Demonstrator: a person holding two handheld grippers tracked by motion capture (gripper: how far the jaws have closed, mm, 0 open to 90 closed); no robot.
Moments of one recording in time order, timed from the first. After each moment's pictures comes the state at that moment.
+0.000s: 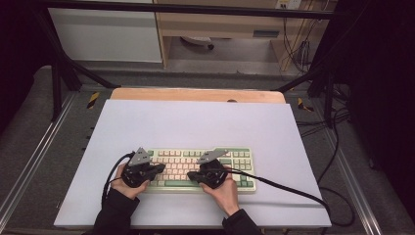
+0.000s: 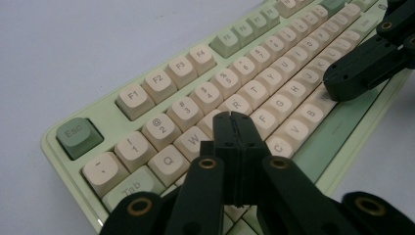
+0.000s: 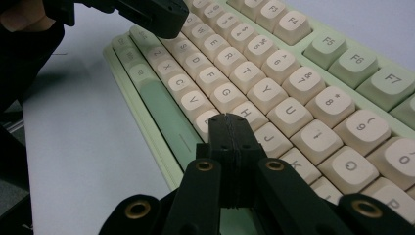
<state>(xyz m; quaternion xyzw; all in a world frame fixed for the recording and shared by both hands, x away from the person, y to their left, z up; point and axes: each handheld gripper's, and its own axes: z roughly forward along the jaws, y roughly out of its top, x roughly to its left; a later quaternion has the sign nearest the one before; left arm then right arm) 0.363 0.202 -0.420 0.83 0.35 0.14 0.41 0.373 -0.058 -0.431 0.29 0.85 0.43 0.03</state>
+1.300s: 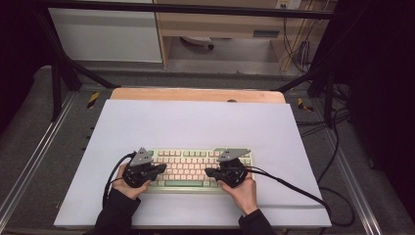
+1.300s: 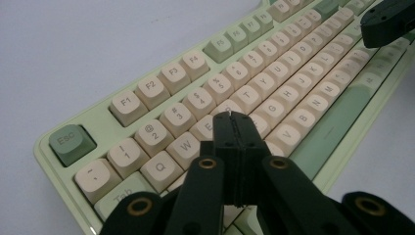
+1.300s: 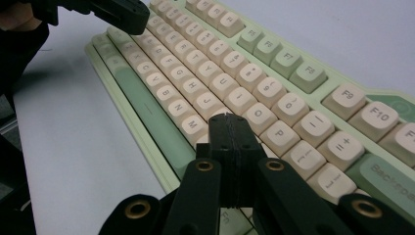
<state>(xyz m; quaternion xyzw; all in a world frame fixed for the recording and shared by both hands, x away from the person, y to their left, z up) 0.361 0.196 -0.417 0.83 0.34 0.14 0.41 0.367 -0.111 -0.415 0.32 0.84 0.43 0.07</state>
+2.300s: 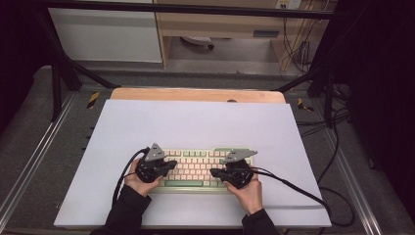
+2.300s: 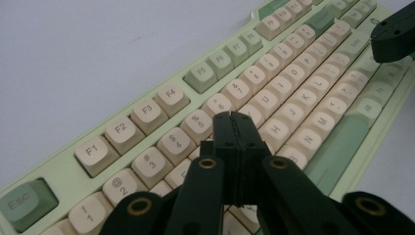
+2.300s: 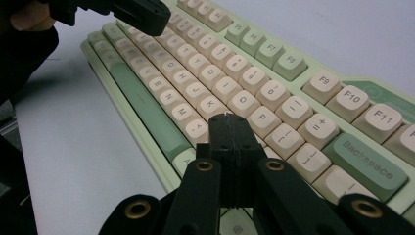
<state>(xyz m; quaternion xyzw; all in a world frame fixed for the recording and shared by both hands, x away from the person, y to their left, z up) 0.376 0.162 -0.414 0.84 0.33 0.14 0.40 0.363 -0.125 -0.414 0.32 0.84 0.43 0.07</state>
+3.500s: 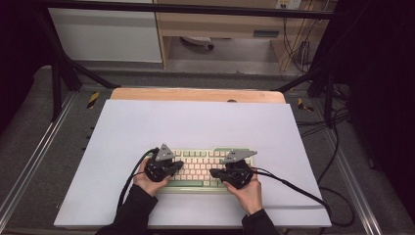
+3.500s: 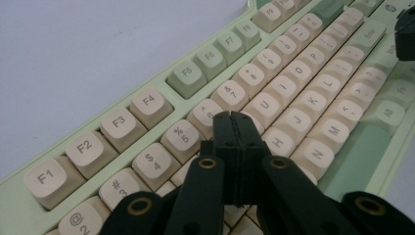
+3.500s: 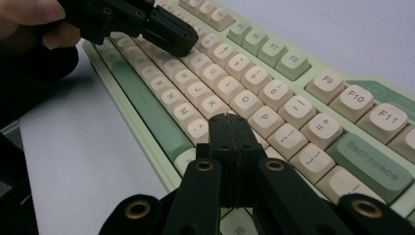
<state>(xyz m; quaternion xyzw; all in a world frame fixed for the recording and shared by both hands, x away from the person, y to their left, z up) 0.383 0.146 -0.426 0.85 0.33 0.14 0.39 0.363 -0.124 -0.415 0.32 0.84 0.43 0.07</state>
